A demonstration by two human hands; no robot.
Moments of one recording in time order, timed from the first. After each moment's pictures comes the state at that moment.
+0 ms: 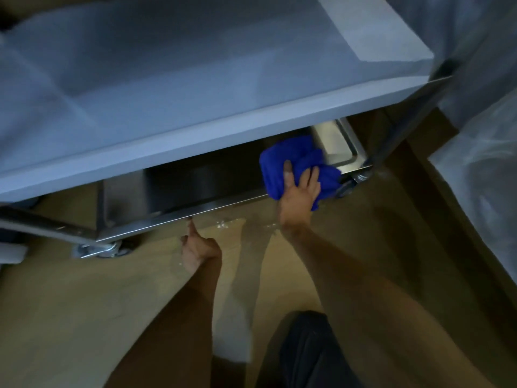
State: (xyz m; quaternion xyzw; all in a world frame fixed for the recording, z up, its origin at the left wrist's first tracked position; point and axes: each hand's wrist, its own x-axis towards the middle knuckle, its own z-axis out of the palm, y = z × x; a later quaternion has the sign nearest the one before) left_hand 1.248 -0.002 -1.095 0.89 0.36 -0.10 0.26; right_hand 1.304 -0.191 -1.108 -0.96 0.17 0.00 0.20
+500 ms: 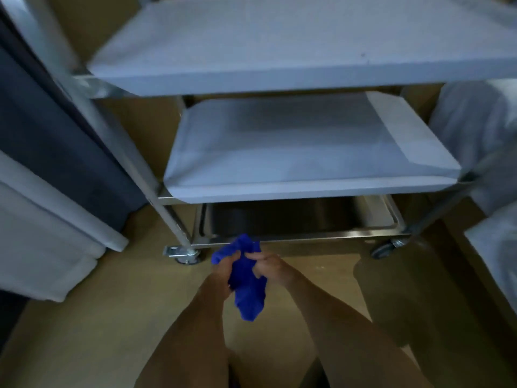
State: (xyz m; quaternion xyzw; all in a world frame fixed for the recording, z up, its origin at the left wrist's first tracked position) left_hand 1.198 0.136 -0.993 0.52 0.44 -0.20 0.70; right_hand 1.225 -0.001 -0.985 -0.85 -0.03 0.38 0.38
